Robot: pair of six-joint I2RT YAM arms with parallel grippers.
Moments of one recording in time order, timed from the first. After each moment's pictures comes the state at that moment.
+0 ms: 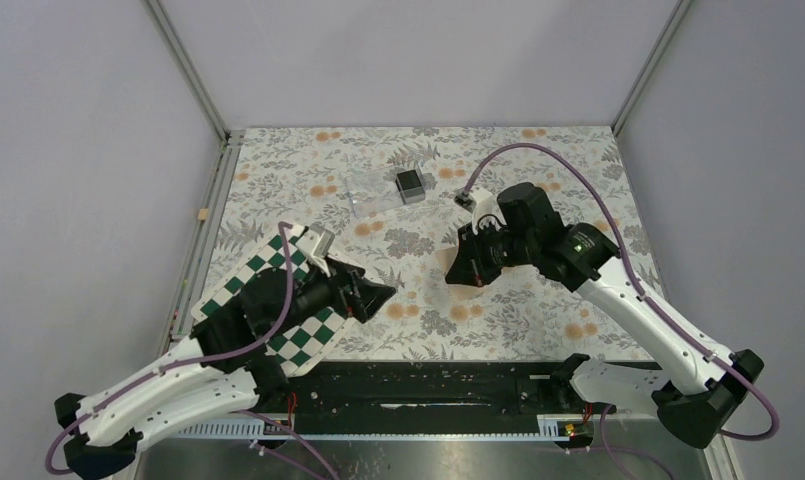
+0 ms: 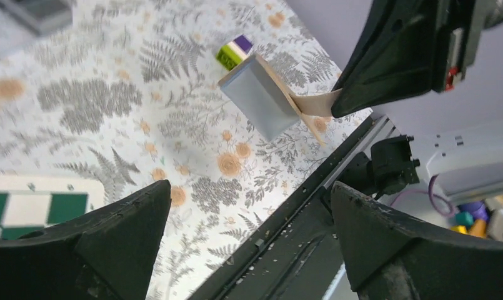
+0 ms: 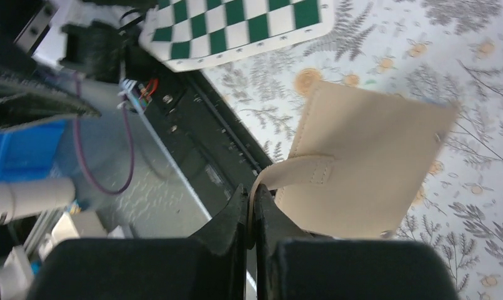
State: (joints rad) left arm -0.99 0.62 0.68 -0.30 -0.12 -0.60; right arm 0.70 1.12 1.17 -0.81 -0.42 0.29
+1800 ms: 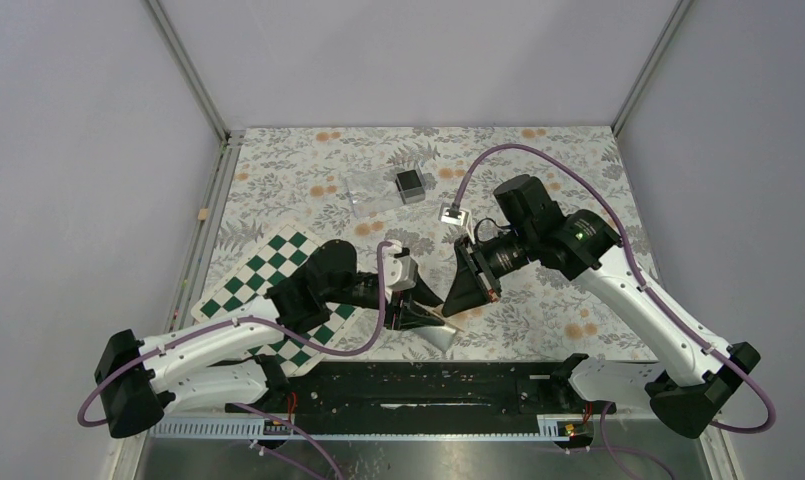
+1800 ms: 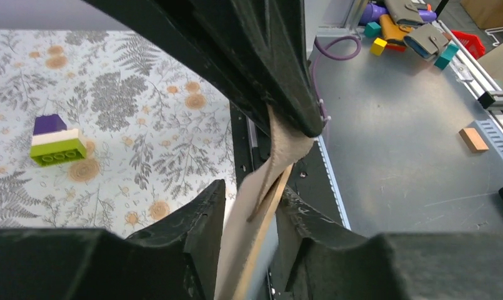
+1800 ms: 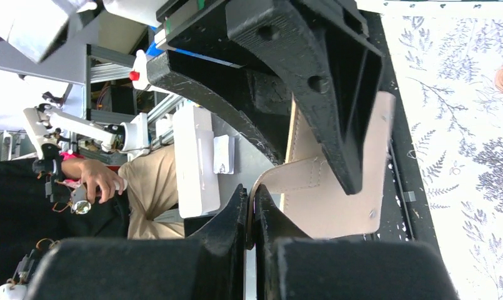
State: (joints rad) left arm -0.99 1.03 0.73 0.20 0.71 -0.01; right arm 0.69 1.18 1.32 -1.00 -1.03 0.13
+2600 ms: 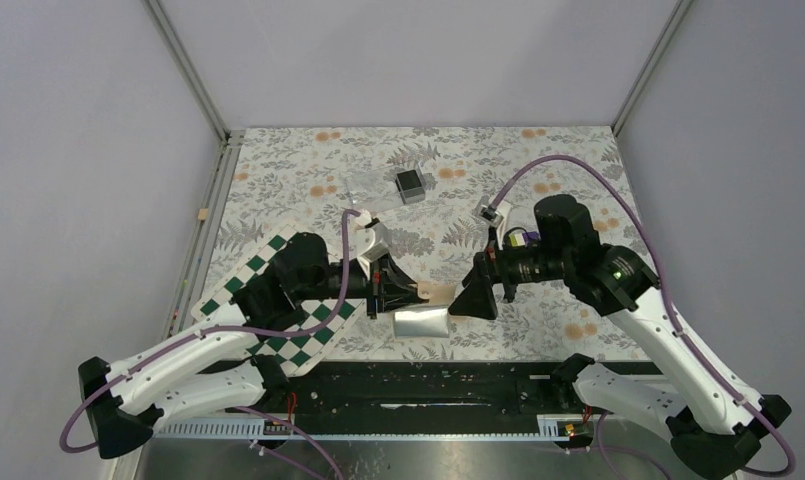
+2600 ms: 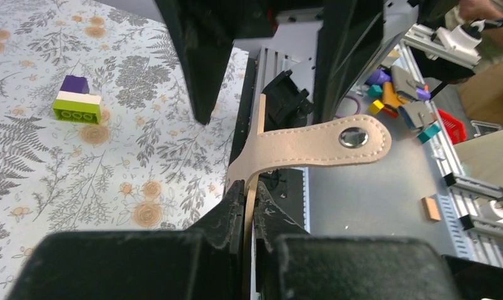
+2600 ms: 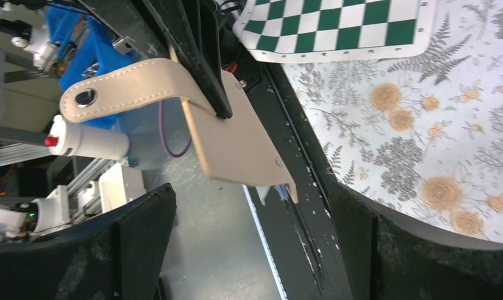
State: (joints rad) left arm -0.94 0.88 0.80 -0.01 0.57 -0.24; right arm 0.65 0.92 1.16 -0.83 -0.72 0.21
